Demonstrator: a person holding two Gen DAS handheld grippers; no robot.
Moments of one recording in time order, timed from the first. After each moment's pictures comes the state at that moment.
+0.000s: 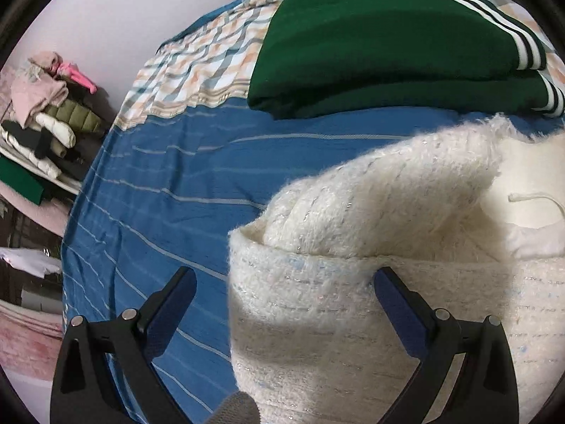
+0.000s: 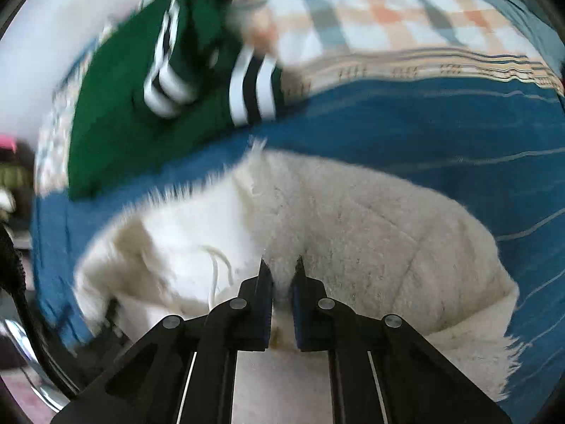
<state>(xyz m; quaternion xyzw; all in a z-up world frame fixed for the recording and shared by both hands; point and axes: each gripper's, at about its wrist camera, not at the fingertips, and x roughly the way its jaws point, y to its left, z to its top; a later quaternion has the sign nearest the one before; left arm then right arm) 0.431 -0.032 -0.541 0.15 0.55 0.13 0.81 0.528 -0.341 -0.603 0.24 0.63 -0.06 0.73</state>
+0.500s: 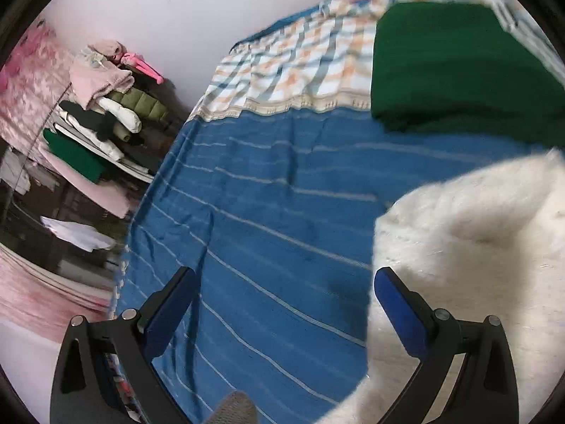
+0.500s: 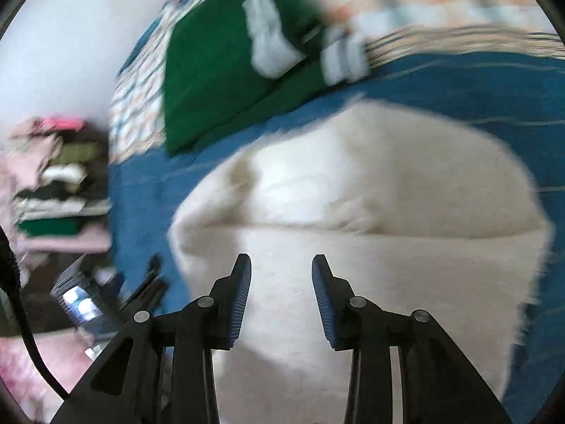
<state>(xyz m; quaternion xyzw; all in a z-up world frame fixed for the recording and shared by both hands) 0.404 0.013 -0.498 0.19 0.51 0.26 0.80 0.505 -0.311 -0.559 0.32 0.67 0.12 0.66</state>
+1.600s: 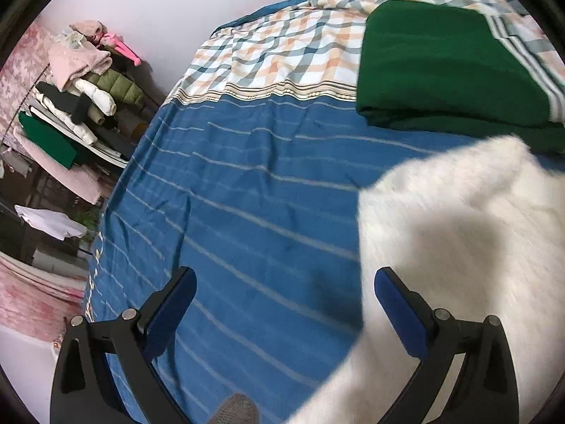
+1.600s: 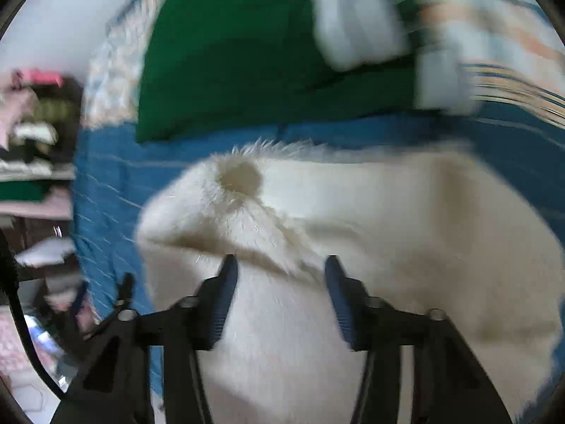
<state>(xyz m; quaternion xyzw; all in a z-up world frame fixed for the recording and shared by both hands) 0.384 0.028 -0.474 0.13 0.54 0.20 0.81 0.533 -0.292 -0.550 0.23 0.67 0.07 0.70</state>
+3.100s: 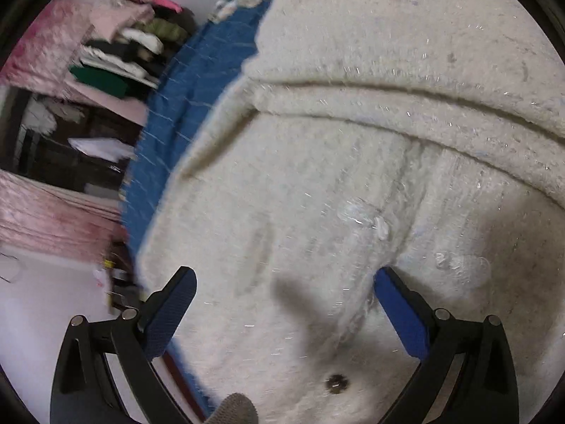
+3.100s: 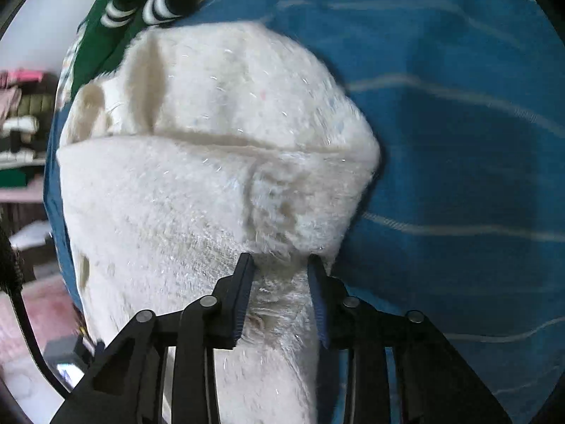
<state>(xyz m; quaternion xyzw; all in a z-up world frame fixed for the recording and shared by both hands) 0.215 -0.150 -0.552 0.17 0.60 0.35 0.70 0.387 -0.461 -0.603 0.17 0.73 0.07 0.65</state>
